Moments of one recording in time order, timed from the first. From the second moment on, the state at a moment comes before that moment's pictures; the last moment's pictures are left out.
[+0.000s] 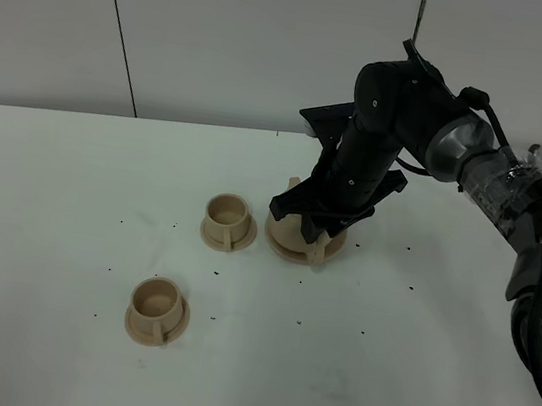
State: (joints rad) left arm 0.15 0.06 -0.51 -0.02 1.04 -0.03; right arm 0.50 2.49 -2.31 0.20 1.22 -0.16
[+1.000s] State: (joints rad) left arm 0.15 0.06 -0.51 -0.02 1.04 -0.03; right arm 0.50 2.49 -2.31 0.20 1.22 -0.16
